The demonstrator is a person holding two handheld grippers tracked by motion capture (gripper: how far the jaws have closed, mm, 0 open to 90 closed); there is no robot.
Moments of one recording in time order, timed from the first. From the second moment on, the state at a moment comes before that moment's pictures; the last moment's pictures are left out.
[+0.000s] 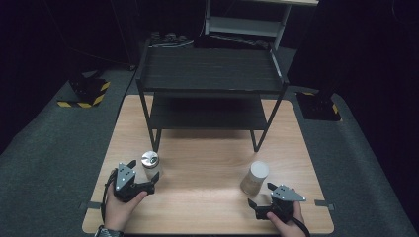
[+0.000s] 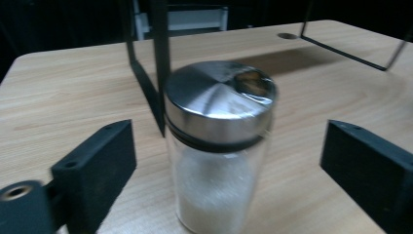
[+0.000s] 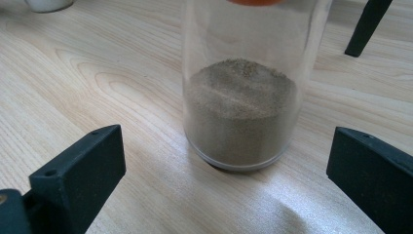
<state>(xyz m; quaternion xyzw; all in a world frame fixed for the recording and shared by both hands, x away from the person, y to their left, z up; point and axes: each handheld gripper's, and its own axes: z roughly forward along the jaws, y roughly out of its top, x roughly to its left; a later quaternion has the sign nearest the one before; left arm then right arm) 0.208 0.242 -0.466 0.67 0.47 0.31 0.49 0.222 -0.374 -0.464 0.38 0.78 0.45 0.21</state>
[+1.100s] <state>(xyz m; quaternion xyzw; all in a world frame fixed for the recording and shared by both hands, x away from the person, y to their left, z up) 0.221 0.233 -0.465 0.65 0.47 0.32 0.50 0.220 -0.375 -0.465 0.38 0.78 0.46 0.21</state>
